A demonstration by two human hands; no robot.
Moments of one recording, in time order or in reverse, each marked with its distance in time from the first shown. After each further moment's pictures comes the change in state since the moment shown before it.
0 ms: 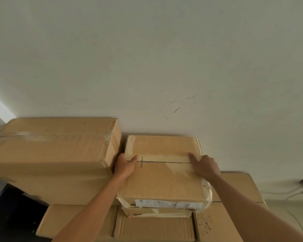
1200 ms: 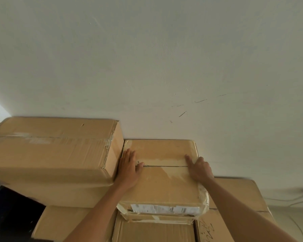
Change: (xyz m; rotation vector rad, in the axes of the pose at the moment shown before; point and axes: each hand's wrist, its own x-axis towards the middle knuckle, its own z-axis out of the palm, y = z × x) left_hand 0.025 -0.015 0.015 0.587 -0.046 0.462; right_hand 0.033 -0.023 0.030 0.118 -0.087 0.034
